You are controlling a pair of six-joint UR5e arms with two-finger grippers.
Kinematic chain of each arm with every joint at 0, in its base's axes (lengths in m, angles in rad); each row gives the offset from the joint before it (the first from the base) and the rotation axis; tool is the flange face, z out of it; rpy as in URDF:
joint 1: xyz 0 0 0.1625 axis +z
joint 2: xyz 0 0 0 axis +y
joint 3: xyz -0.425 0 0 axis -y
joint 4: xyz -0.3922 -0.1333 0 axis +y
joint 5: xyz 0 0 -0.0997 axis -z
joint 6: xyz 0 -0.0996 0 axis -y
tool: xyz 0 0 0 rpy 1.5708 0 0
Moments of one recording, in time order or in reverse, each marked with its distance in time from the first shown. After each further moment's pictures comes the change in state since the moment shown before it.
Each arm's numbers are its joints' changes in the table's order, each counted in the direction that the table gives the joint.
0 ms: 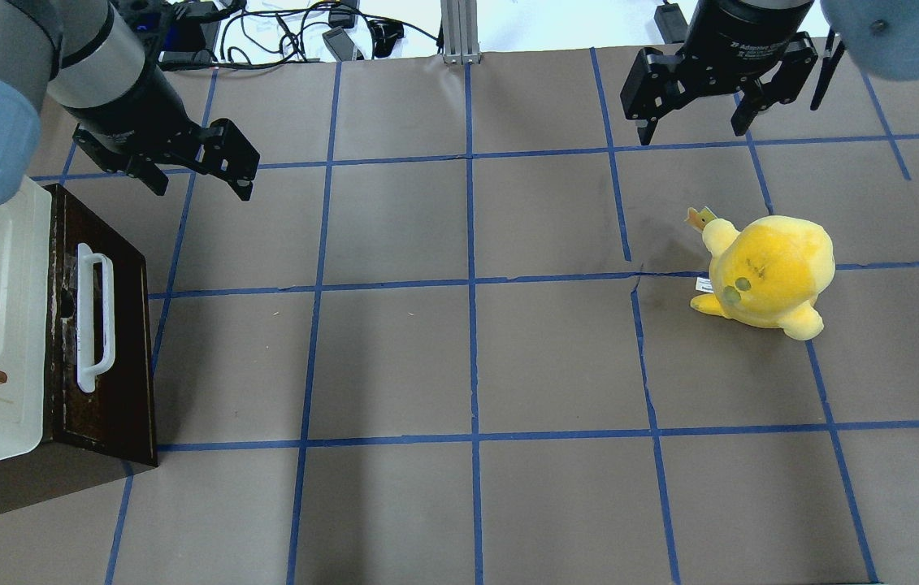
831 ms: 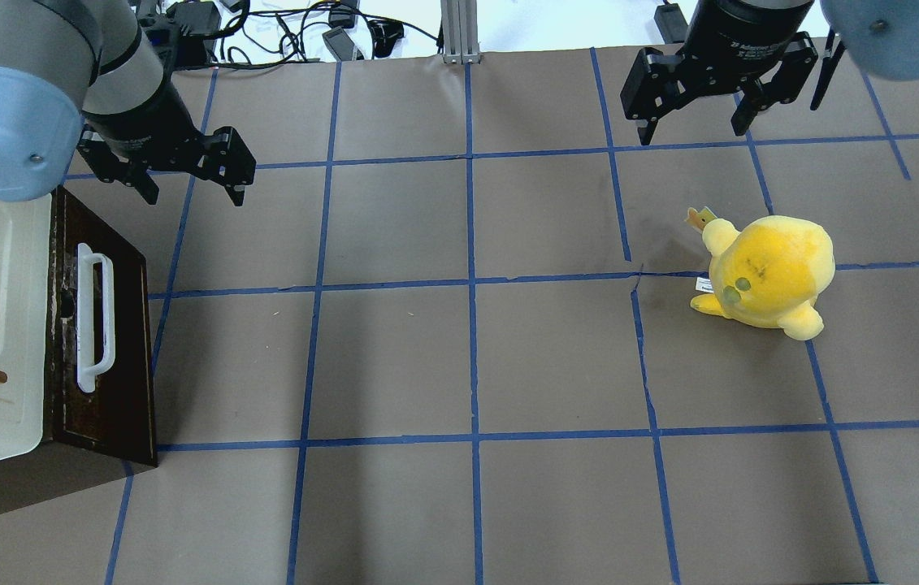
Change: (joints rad) left arm -0.029 0.080 -0.011 -0.022 0.173 -0.188; right arm 0.000 0.000 0.000 0.000 0.000 0.000
